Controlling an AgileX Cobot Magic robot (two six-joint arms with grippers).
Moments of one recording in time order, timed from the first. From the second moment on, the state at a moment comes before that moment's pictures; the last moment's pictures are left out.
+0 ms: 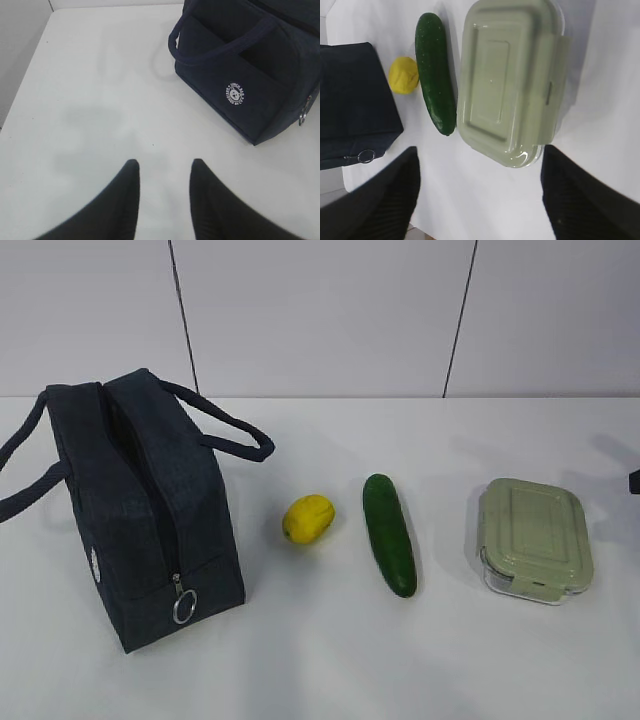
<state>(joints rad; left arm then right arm) -0.03 0.02 -0.51 -0.01 1.12 -0.02 -0.61 1.70 -0.95 0.99 1.19 -0.88</state>
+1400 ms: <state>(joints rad) -0.03 0.02 -0.51 -0.01 1.12 -0.02 -0.61 1.98 -0.96 1.17 1.16 -1.17</state>
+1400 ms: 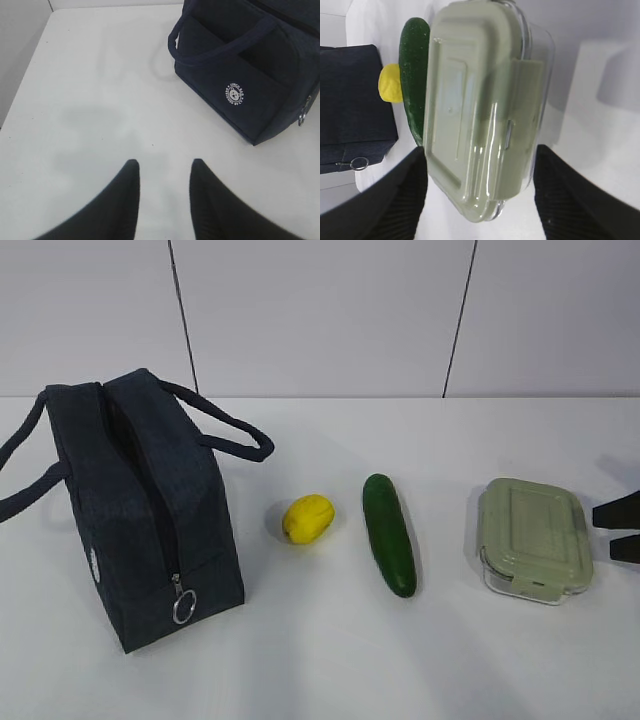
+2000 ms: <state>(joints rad) -0.03 0.02 -0.51 -0.01 1.12 -0.02 -0.60 2.00 -0.96 1.20 1.13 -1.17</state>
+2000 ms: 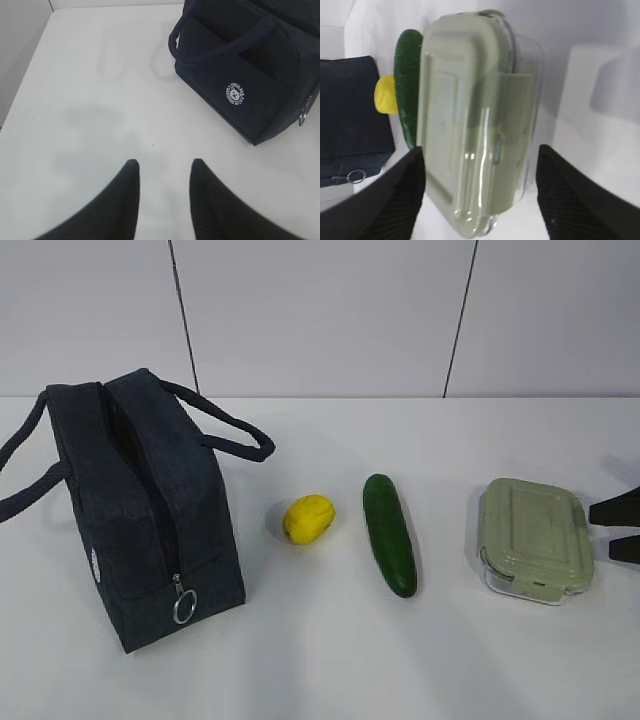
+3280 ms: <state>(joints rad) -0.03 0.02 -0.51 -0.01 1.12 -0.02 -0.53 2.10 -0.99 1.25 1.13 -1.23</state>
